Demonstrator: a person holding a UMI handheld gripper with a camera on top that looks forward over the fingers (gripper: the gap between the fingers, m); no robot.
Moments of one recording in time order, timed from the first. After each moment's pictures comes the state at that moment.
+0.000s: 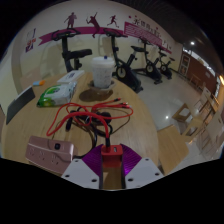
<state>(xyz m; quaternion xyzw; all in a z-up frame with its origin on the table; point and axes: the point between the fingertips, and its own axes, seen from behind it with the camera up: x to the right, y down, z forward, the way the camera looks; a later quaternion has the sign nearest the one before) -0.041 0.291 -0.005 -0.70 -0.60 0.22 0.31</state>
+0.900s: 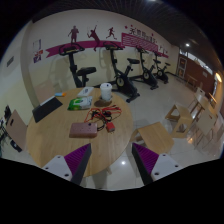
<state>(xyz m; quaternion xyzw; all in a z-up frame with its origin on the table) 0.210 0.243 0.211 -0.70 -0.58 0.26 0.32</state>
